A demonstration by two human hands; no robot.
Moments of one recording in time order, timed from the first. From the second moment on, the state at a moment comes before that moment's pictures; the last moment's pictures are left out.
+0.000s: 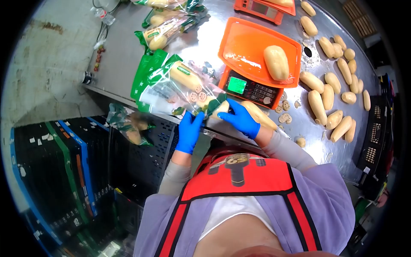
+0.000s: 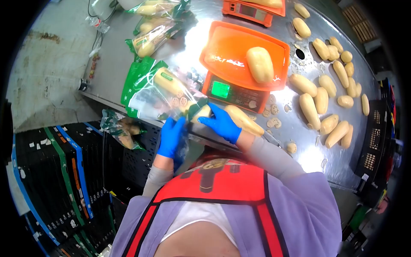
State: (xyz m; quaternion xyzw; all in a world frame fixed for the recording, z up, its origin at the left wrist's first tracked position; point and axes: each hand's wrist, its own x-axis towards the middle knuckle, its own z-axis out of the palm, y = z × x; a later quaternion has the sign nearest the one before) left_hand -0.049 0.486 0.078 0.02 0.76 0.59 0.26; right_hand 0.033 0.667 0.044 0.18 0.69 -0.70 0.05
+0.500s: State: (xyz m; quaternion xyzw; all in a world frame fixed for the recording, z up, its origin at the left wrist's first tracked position) left_hand -0.072 0.476 0.092 -0.01 0.71 0.67 0.24; right_hand -0.001 0.632 0.061 0.15 0.55 -0.82 -0.03
